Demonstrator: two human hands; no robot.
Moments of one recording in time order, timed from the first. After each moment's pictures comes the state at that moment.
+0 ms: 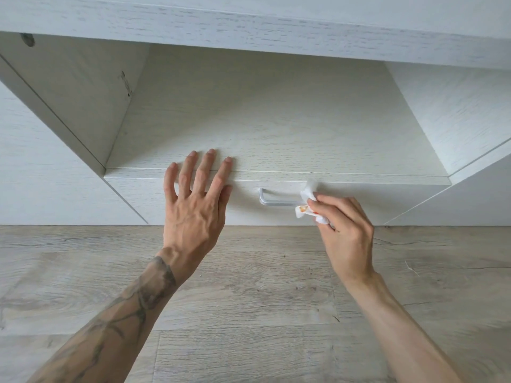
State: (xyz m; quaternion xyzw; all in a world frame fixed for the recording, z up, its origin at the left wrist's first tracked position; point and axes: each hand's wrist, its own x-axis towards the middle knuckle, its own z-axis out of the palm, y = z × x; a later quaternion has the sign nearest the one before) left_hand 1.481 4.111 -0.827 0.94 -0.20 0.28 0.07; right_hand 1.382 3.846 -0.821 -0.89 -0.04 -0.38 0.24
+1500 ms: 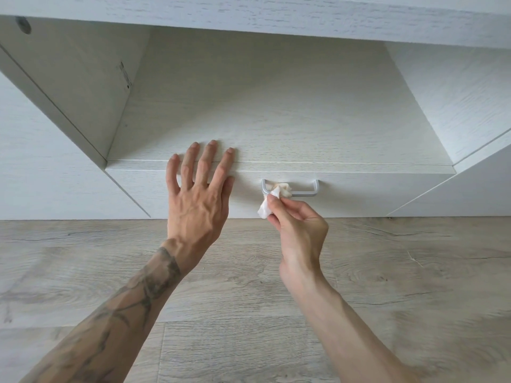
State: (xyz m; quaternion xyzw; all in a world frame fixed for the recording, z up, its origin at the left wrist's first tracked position) left_hand 1.481 4.111 -0.827 0.94 -0.20 0.28 0.07; right_hand 1.391 3.962 -0.795 -0.50 0.35 -0.18 0.77
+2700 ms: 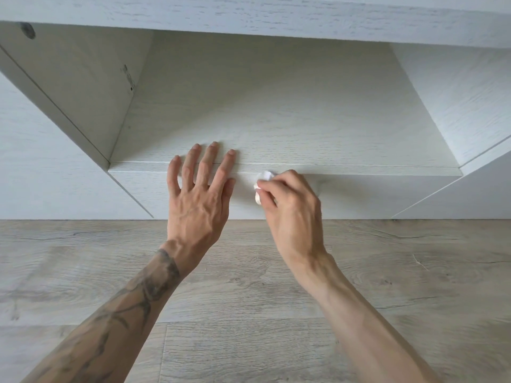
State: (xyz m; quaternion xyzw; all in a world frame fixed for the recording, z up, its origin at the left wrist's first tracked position) left_hand 1.481 4.112 -0.827 0.94 -0.20 0.28 0.07; right_hand 1.415 3.944 -0.786 -0.91 -0.01 -0.30 0.28
